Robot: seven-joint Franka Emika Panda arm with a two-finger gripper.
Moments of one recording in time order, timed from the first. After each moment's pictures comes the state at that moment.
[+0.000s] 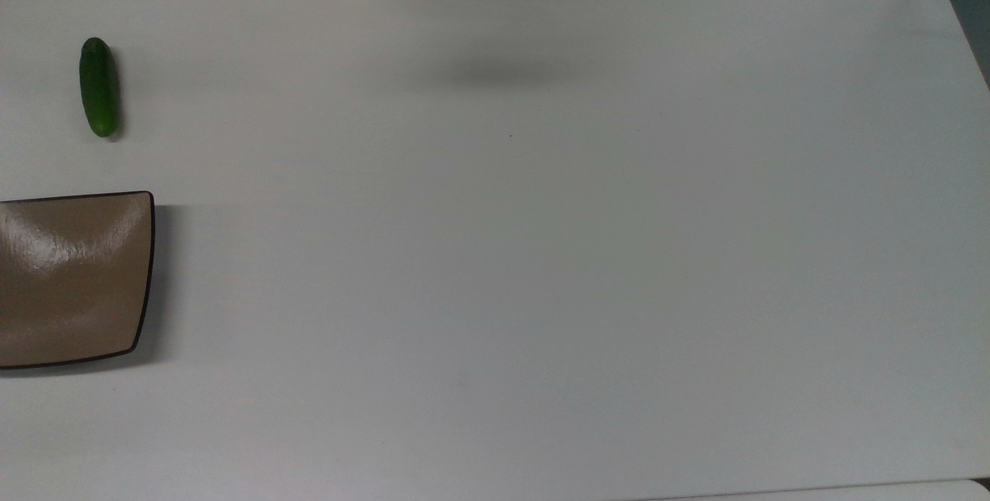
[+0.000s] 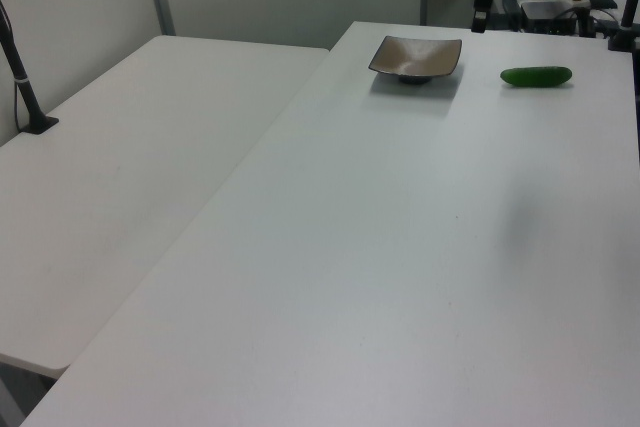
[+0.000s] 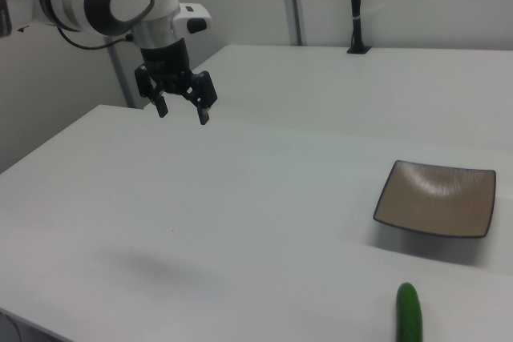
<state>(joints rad) 0.02 -0.05 0.01 -1.70 0.08 1.74 -0.16</state>
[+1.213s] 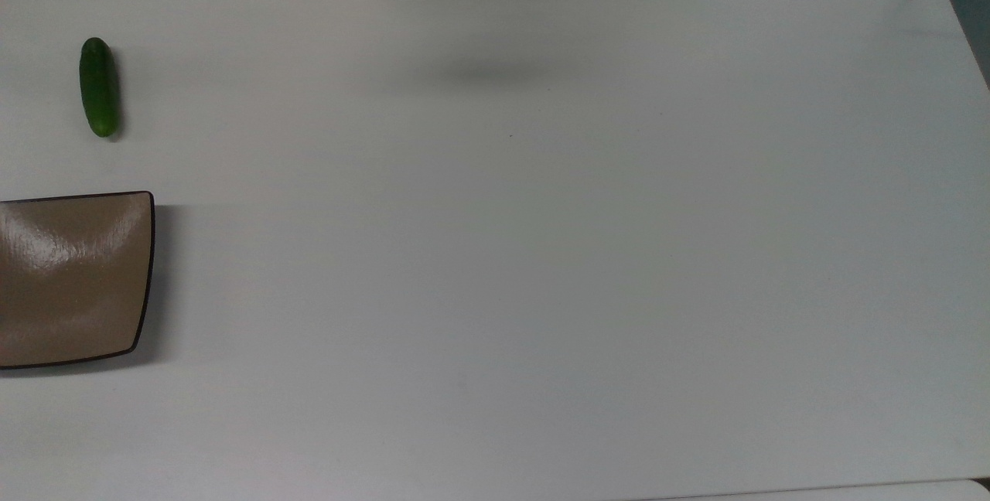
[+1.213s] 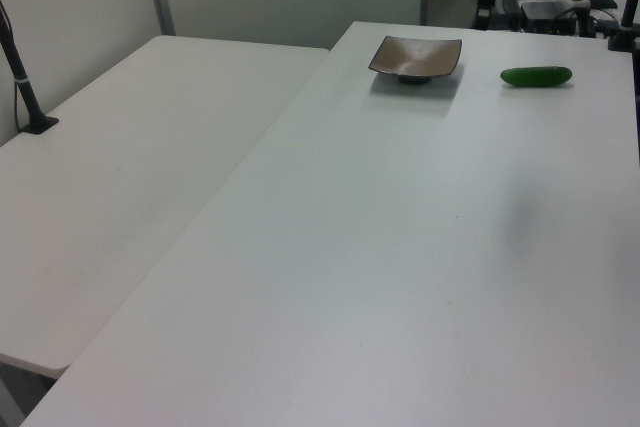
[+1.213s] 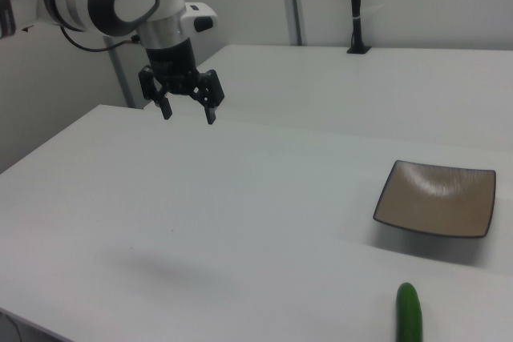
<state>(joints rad) 0.01 -0.05 -0.01 -1.70 0.08 1.74 -0.26</state>
